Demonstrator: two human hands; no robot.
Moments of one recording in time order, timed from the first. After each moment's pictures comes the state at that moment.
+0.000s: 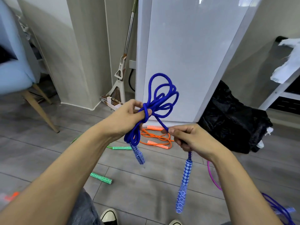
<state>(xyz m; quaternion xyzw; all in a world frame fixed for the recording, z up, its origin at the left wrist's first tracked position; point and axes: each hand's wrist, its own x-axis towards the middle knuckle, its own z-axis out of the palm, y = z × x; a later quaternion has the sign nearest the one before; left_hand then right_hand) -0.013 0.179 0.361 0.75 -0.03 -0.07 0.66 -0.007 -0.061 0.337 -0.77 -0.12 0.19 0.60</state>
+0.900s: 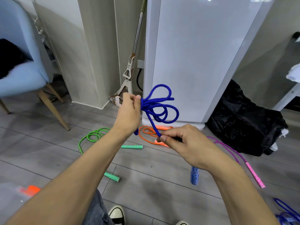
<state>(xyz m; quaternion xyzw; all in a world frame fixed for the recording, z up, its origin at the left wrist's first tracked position) 0.014 0.178 0.331 0.82 0.09 0.19 0.53 -0.039 -0.027 0.355 -0.91 -0.27 0.05 0.32</state>
